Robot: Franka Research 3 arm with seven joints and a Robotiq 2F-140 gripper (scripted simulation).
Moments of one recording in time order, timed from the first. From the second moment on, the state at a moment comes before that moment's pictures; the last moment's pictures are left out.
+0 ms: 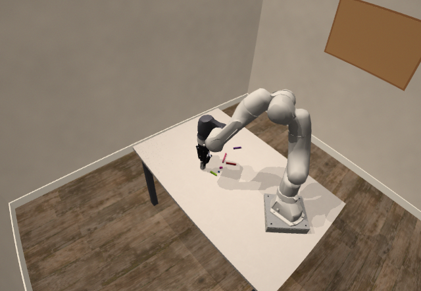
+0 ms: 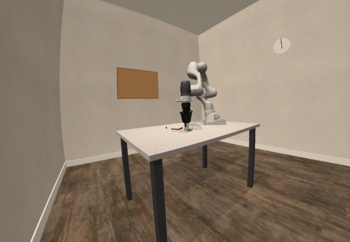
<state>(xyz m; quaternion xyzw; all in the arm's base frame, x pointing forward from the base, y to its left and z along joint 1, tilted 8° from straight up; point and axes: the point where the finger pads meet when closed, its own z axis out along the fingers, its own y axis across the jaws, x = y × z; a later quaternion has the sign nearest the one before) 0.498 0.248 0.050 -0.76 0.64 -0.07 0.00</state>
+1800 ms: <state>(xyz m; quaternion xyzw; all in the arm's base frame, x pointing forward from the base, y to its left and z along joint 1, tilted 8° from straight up) 0.498 0.247 0.037 -0.76 0.64 -0.07 0.00</state>
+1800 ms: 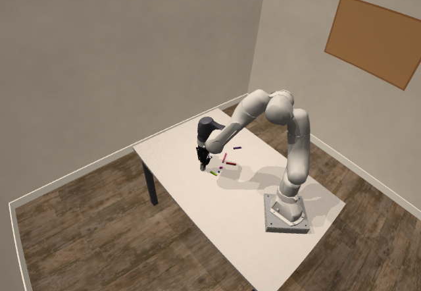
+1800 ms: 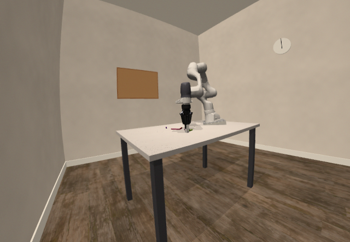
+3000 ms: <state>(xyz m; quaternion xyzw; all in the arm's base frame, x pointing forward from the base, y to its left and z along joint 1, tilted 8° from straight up) 0.498 0.247 0.037 -0.76 0.64 -0.07 0.00</state>
